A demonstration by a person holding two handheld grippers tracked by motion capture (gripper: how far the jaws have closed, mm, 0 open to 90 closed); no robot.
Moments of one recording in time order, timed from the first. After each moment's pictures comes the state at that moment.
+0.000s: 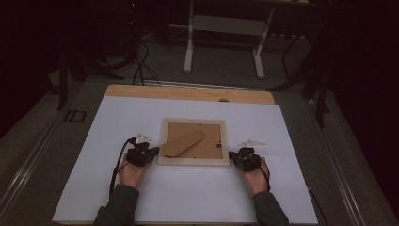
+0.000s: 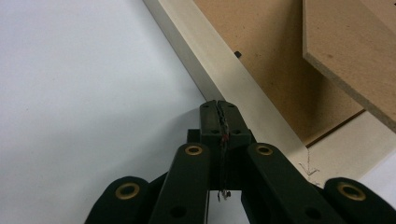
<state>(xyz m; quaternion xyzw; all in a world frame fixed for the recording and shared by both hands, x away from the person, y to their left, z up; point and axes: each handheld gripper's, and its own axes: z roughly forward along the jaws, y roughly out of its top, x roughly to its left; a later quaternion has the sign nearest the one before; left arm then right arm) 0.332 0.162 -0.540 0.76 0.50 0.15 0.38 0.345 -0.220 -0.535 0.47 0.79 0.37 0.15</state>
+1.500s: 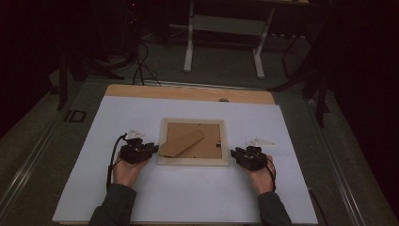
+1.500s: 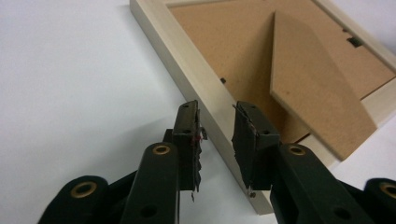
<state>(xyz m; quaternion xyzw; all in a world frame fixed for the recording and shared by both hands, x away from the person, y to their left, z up) 0.331 0.180 -0.516 0.75 0.50 0.12 0.42 0.340 -0.236 -0.519 0.46 0.77 0.41 0.16</state>
